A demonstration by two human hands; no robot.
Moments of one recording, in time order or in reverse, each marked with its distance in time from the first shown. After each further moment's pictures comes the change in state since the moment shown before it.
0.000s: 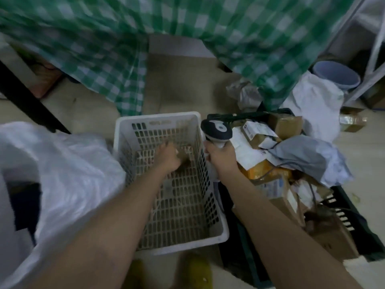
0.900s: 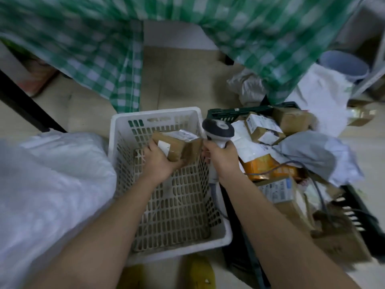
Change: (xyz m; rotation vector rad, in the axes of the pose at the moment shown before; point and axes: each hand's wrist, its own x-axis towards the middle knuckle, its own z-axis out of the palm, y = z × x) left_hand -0.016 -0.022 0.005 -0.321 0.145 -0.068; right_hand 0.013 0.011 0.006 0.165 -0.020 0.128
